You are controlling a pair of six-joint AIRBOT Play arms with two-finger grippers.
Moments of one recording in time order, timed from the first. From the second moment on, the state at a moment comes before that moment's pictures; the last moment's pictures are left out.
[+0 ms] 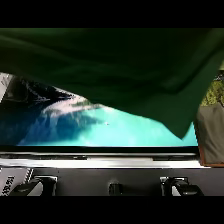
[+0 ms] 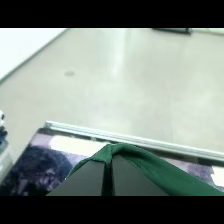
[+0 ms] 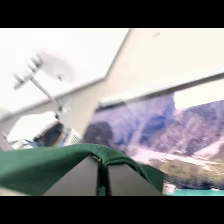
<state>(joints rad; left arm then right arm) 0.16 -0.86 1.92 1.57 -1.09 -1.66 -0.01 -0.74 1.70 2.18 -1.09 -1.24</state>
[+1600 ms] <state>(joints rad) 0.05 -1.80 1.78 1.29 -1.03 -1.58 -0.15 -1.78 1.65 2.22 -1.03 -1.15</state>
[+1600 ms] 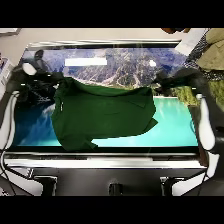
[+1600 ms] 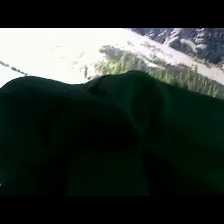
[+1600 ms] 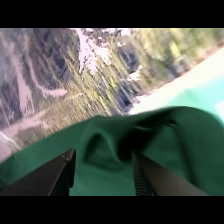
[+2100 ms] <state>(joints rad) 0.30 -1.51 1.62 1.21 -1.30 -1.54 -0.45 -1.64 1.47 2.22 -1.46 -1.69</state>
